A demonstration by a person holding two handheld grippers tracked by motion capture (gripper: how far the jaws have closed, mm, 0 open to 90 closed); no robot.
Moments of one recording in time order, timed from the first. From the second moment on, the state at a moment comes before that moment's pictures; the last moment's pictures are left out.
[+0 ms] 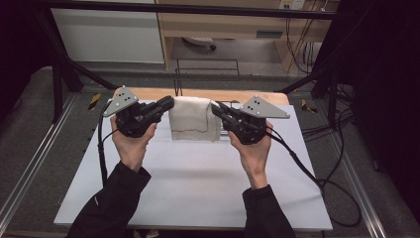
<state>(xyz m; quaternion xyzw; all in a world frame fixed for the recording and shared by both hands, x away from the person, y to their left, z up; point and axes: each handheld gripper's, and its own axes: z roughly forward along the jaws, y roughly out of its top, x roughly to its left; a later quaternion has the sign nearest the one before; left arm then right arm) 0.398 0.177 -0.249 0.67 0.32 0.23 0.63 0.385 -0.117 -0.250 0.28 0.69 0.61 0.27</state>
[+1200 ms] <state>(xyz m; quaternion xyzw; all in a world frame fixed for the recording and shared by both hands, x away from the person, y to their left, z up) 0.436 0.150 -0.207 0.64 0.31 0.26 0.65 0.421 -0.135 -0.212 0.29 0.65 0.63 0.30</state>
